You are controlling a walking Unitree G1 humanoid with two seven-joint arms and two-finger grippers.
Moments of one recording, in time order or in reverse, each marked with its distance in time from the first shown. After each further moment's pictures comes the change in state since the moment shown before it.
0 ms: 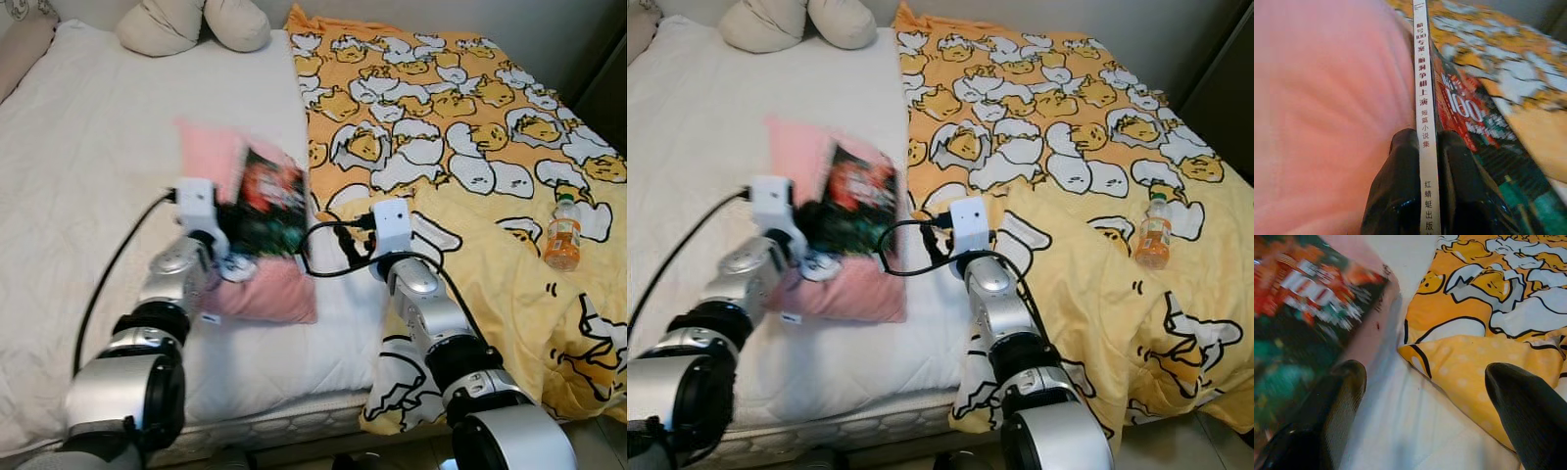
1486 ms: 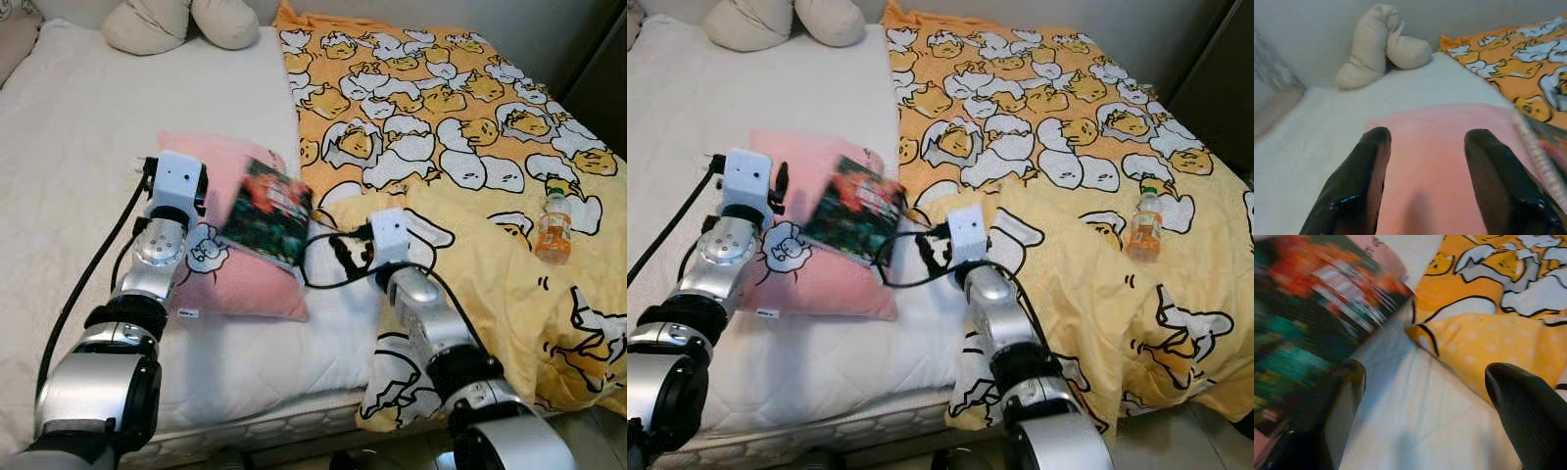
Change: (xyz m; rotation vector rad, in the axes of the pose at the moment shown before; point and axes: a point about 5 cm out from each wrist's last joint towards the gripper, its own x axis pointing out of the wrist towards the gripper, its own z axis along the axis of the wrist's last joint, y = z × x) left arm -0.015 0.038 0.042 0.414 -0.234 0.384; right arm -0.006 0.007 -0.012 0.026 0.026 0.089
